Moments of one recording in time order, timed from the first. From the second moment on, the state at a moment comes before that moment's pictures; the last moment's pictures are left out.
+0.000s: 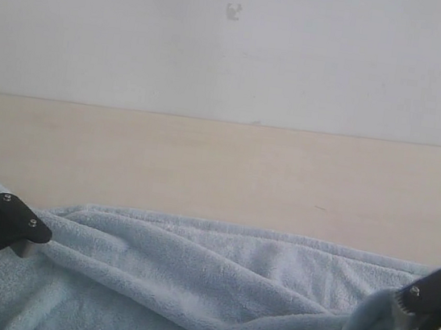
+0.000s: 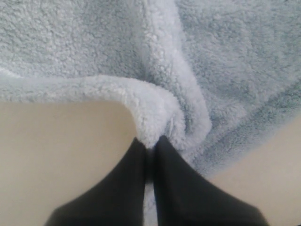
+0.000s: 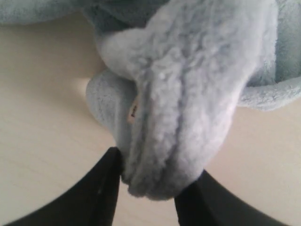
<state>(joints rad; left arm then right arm) -0.41 1.56 -0.70 0.10 0.86 0.11 0.35 1.21 -0.42 -0.05 0.62 -0.12</state>
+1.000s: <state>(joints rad) -0.41 1.21 -0.75 0.27 0.62 -0.16 0.35 0.87 -0.63 -0.57 0.73 0.28</state>
